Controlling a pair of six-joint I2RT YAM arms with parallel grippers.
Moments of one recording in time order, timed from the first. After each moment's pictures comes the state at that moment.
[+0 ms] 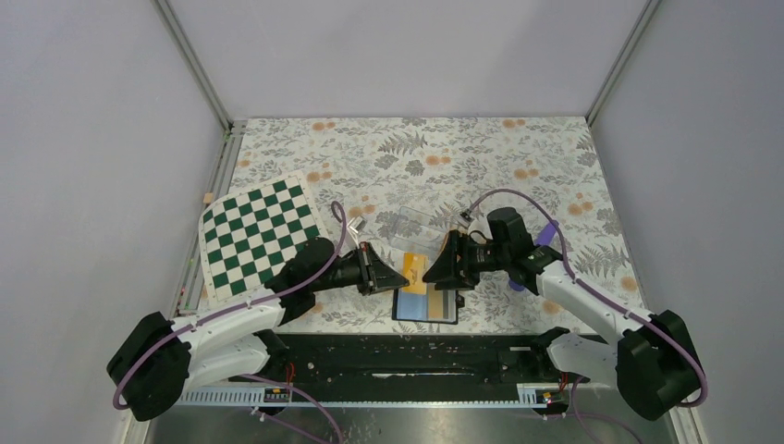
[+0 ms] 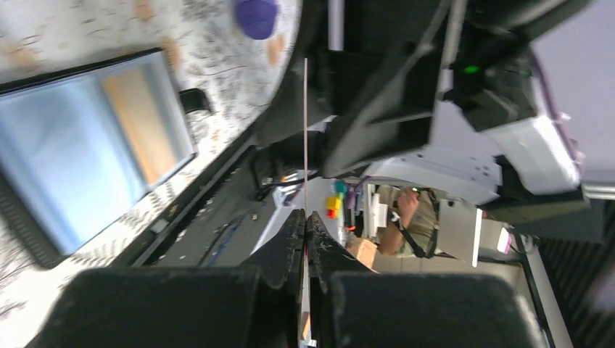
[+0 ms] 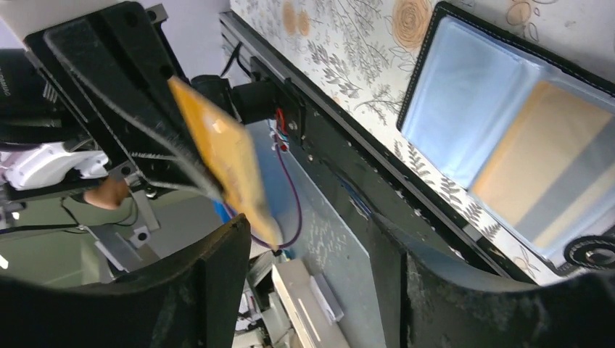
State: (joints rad) left arm -0.78 1.01 0.37 0.34 0.49 -1.21; right arm 0.50 1.11 0.59 -0.24 -0.80 0.85
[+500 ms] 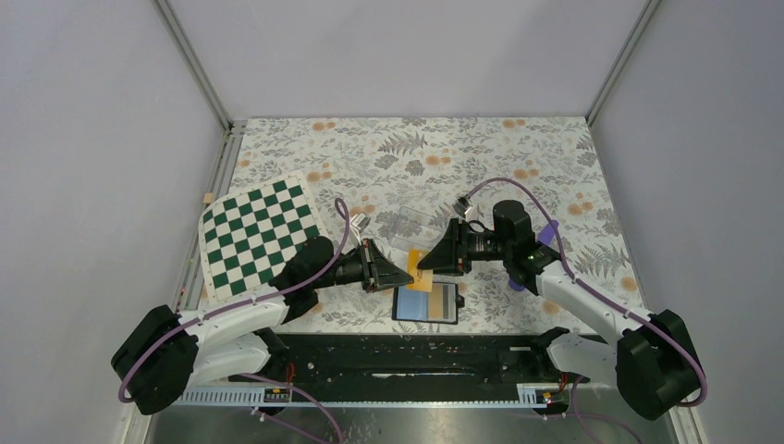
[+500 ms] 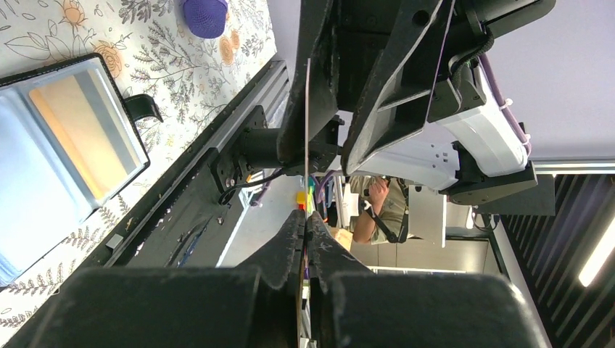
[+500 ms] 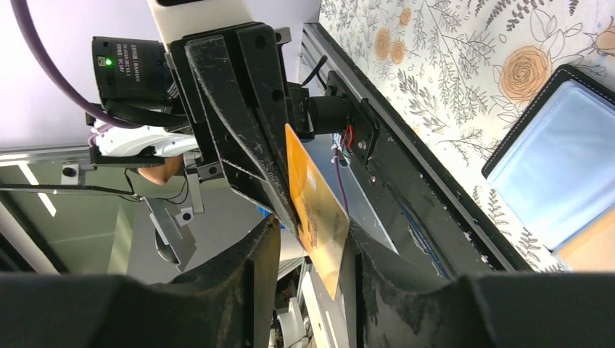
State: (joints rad) left arm -0.78 1.06 0.37 0.54 0.57 -1.30; right arm 0.50 1.12 0.57 0.11 -0.90 1.06
